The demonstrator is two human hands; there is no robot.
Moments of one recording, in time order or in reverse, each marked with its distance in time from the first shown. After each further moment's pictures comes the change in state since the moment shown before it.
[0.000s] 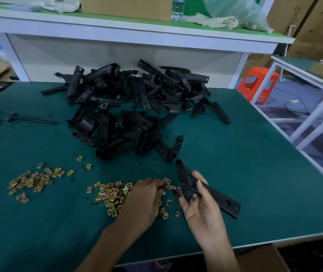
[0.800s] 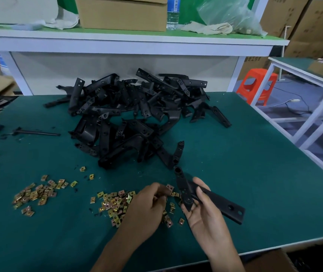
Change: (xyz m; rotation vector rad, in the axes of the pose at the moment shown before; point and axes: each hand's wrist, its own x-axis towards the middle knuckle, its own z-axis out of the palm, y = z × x) left_hand -0.007 0.009 -0.016 -0.366 -0.048 -0.146; right_hand -0.003 0.000 0.003 -0.055 -0.019 -0.023
